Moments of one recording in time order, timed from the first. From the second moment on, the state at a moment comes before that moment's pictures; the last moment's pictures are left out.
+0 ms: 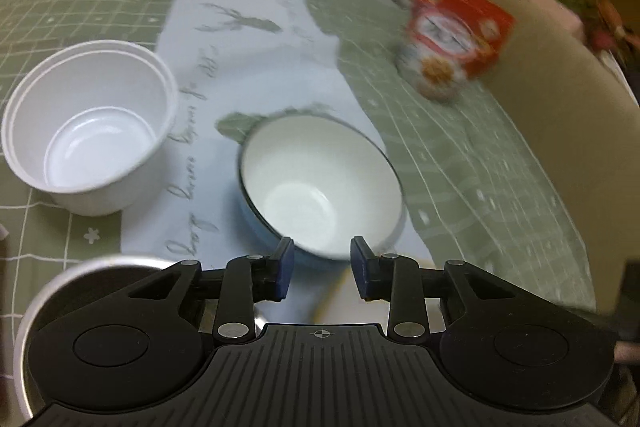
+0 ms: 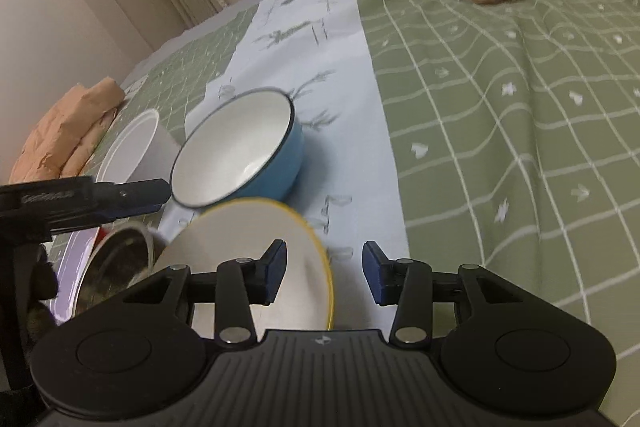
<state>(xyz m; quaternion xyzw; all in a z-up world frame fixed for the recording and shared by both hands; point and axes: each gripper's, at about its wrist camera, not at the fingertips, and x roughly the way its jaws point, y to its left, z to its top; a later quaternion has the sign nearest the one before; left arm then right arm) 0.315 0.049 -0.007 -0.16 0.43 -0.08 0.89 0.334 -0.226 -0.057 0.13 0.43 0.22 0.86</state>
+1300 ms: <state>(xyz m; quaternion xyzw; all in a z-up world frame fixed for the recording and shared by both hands) 0.372 0.095 -0.014 -0.15 0.43 -0.01 0.89 0.409 -0.187 -0.021 0.12 0.42 0.22 0.87</state>
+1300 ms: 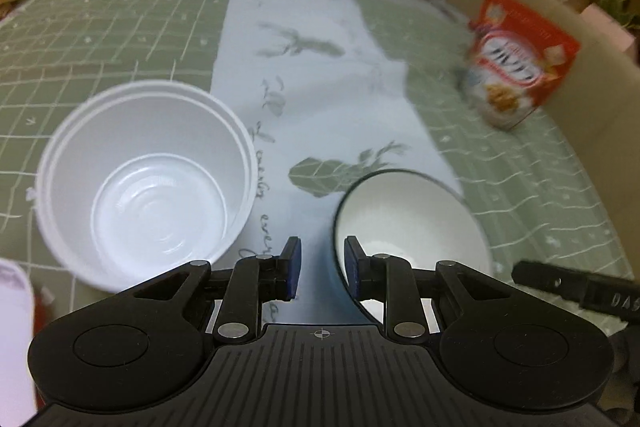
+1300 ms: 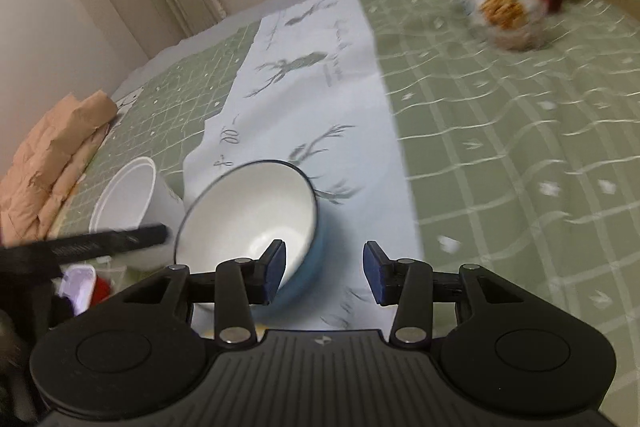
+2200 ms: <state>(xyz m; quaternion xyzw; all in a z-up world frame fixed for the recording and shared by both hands) 0.341 0.041 0.032 -0.15 0.43 -0.10 0.88 0.384 -0.174 0.015 0.11 0.44 0.24 0.86</state>
